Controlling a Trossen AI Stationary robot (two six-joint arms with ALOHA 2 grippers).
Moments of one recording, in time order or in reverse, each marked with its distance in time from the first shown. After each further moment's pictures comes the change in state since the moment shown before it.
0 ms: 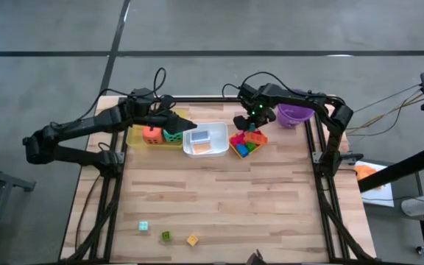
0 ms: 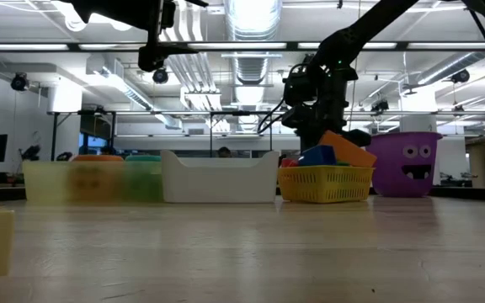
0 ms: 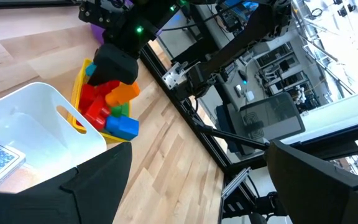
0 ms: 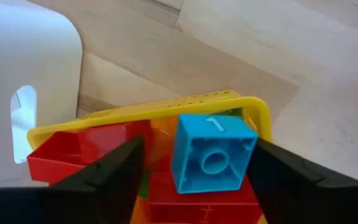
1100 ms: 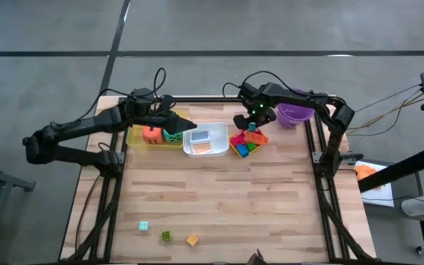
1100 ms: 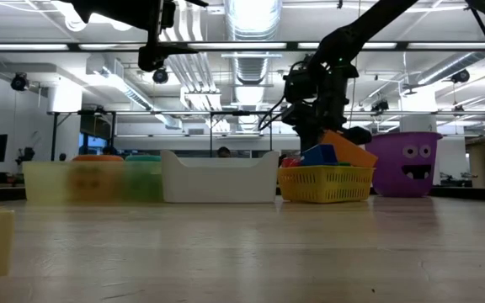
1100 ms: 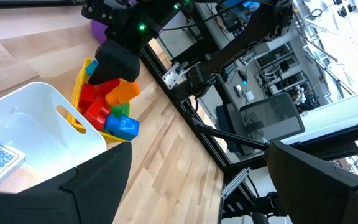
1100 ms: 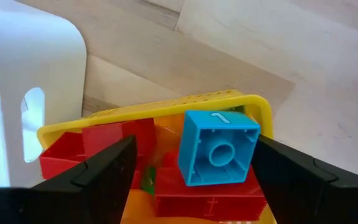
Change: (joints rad) left arm 0.000 0.000 0.000 0.000 0.000 -0.002; right arm 0.000 -0.014 0.005 -0.008 0.003 0.024
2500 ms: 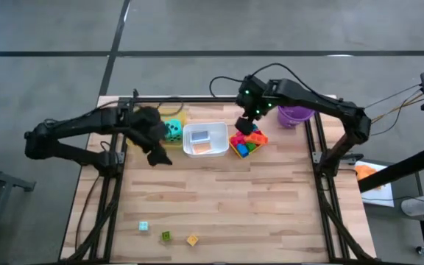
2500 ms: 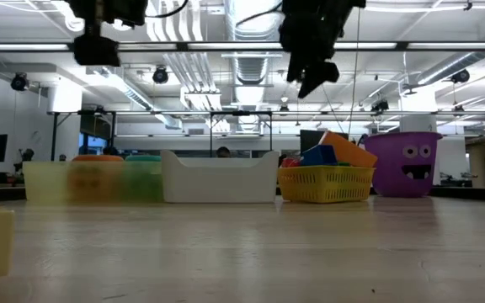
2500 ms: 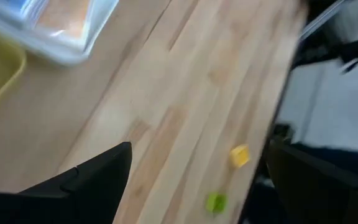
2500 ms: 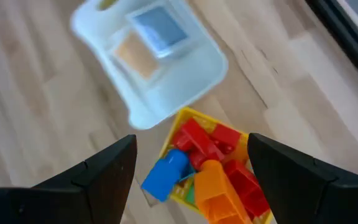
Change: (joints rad) left arm -0.178 0.000 0.182 -0.840 0.022 0.296; right arm 0.198 -0.211 0.226 -0.081 0.075 -0.430
